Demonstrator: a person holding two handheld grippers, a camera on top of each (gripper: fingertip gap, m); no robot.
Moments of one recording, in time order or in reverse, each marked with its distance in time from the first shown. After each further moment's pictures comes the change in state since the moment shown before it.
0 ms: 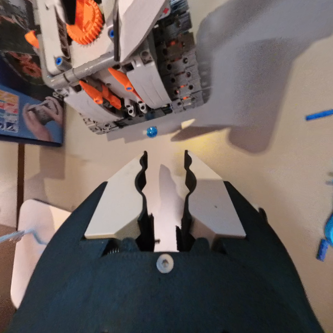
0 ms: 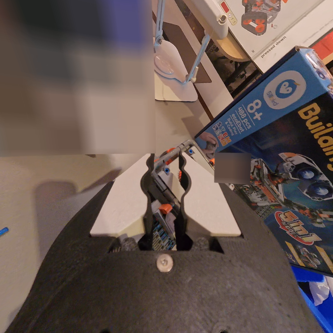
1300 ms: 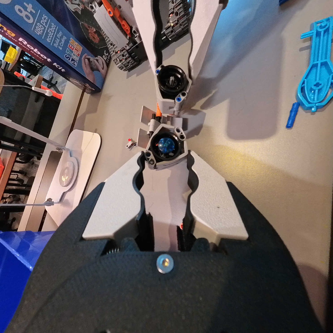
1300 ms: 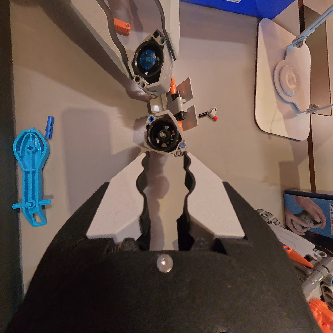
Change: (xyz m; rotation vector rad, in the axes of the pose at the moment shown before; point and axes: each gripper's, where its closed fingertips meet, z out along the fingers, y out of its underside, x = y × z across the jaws) left arm 0.057 0.126 -0.092 0.196 -0.348 0.052; right arm -0.156 -0.017 0.068 -0.145 -0.354 -0.248
